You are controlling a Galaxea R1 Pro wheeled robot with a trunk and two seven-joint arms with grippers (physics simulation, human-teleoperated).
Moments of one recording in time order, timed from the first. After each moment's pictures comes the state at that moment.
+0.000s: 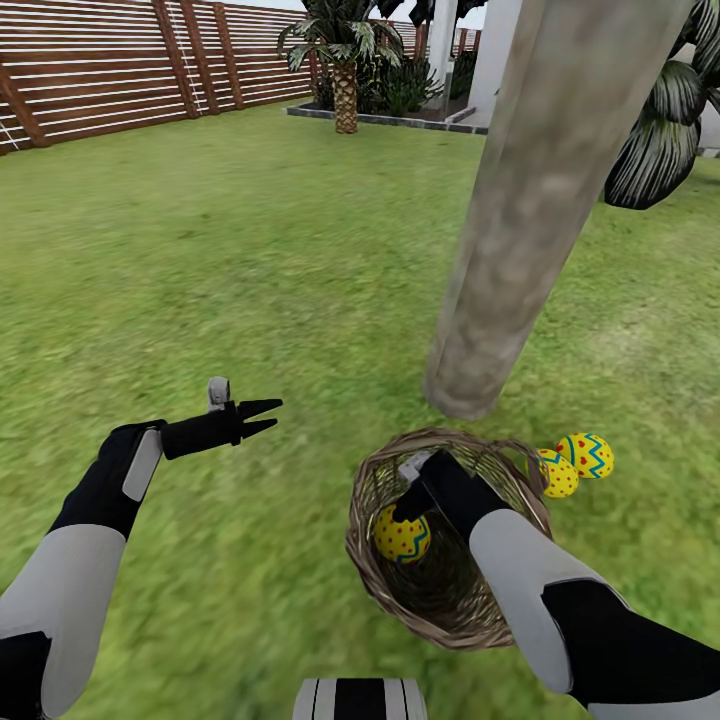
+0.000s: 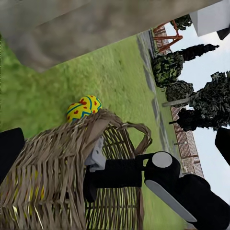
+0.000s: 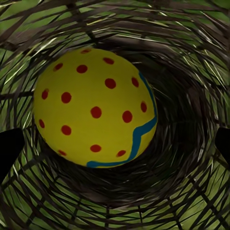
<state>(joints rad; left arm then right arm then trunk) -0.90 0.17 0.16 -0.88 0.39 0.99 -1.05 -1.00 0.17 0.06 -0.41 0.71 0.69 0.50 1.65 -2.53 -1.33</state>
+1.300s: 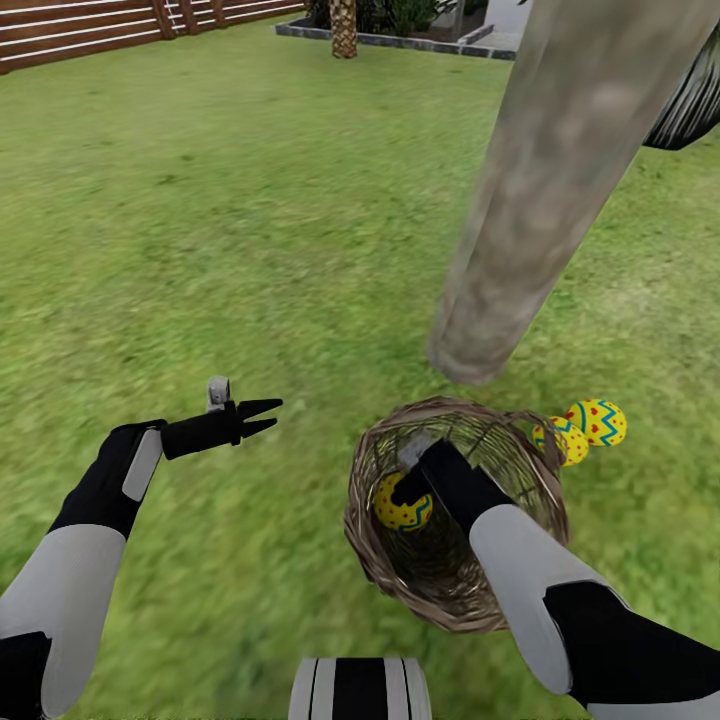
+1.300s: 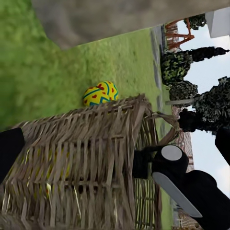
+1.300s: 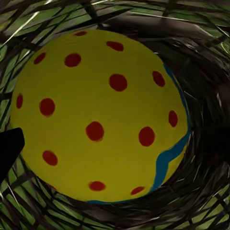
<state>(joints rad) -0.90 0.17 0.16 -0.89 0.39 0.99 -1.05 -1.00 0.17 0.06 -0.49 0.71 0.69 0.50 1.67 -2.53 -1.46</state>
